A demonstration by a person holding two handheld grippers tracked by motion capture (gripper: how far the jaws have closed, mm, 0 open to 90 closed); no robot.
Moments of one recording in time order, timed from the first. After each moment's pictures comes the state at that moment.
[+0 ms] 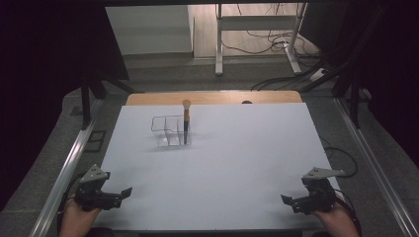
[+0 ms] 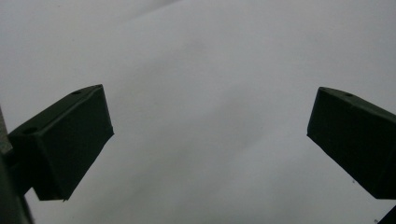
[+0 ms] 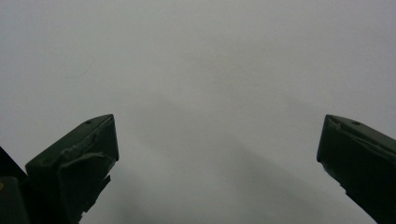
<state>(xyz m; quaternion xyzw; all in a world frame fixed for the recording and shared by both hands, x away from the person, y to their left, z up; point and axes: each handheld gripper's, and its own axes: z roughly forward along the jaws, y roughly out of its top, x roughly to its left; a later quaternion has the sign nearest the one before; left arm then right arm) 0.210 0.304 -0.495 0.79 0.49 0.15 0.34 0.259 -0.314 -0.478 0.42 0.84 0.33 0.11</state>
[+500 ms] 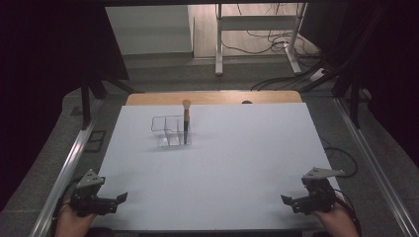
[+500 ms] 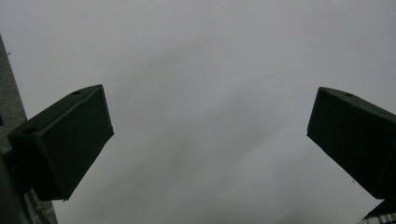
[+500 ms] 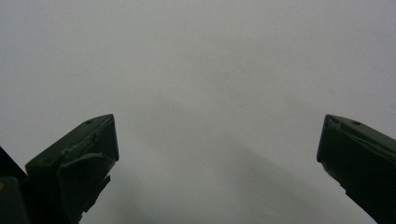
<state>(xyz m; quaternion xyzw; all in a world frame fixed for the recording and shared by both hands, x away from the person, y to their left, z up) 0.198 0.311 -0.500 0.79 0.50 0.15 0.32 0.259 -0.313 -0.479 0.42 0.84 0.32 0.11</state>
